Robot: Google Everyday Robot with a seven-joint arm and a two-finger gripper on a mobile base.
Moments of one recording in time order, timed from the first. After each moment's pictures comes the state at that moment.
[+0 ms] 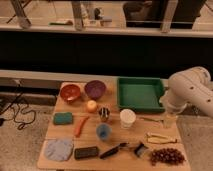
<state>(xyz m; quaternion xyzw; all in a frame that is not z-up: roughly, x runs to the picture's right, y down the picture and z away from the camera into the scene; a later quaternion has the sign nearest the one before) 0.293 0.116 0.681 -0.28 0.02 0.03 0.96</state>
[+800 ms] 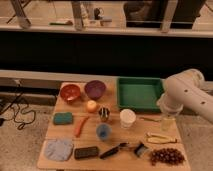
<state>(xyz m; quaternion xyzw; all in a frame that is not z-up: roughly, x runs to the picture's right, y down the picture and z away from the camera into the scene) 0.272 0.135 0.688 -0.30 0.03 0.00 0.95</state>
